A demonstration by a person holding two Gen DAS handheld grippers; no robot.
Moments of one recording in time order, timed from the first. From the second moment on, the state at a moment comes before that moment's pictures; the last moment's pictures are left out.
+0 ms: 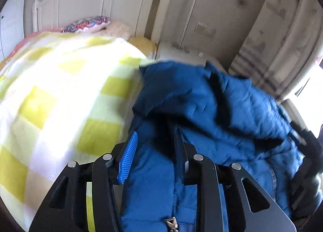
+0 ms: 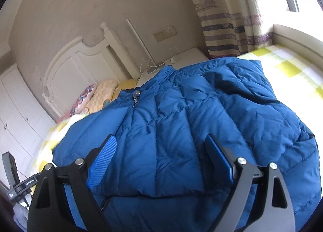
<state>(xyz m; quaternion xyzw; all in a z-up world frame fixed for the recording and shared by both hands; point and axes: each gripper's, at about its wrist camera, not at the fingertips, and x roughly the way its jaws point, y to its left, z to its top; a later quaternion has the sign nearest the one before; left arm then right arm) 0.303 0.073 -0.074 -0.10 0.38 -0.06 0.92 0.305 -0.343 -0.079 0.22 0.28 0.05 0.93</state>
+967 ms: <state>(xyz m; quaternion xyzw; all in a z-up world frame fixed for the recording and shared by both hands) 0.317 0.095 -0.112 -0.14 0.41 -0.02 0.90 0.300 -0.254 -0.010 0.13 0.23 0.13 0.96</state>
